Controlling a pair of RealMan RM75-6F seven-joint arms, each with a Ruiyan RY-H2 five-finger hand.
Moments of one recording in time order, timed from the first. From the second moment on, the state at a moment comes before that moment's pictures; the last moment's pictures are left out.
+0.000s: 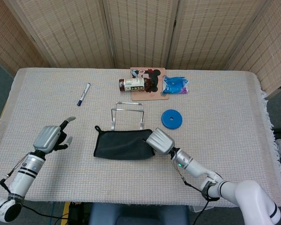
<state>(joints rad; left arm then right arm) -0.54 -1.21 -0.13 -1.59 1.30 1.06 -0.10 0.82 -1.83 0.01 -0.84 -1.69 1.14 -0.07</state>
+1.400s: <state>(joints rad) -0.46 -1.13 -0.10 -1.64 1.37 1.15 -0.07 0.92 -1.55 0.36 -1.52 -1.49 1.21 -0.70</state>
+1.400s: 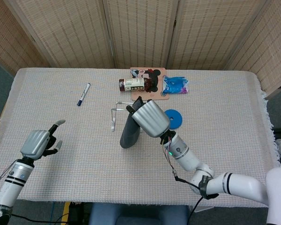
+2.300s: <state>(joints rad) -0.43 -1.13 -0.08 -1.60 1.36 1.12 -0.11 1.20 -1.82 0.43 -0.89 -1.28 1.04 -0.77</state>
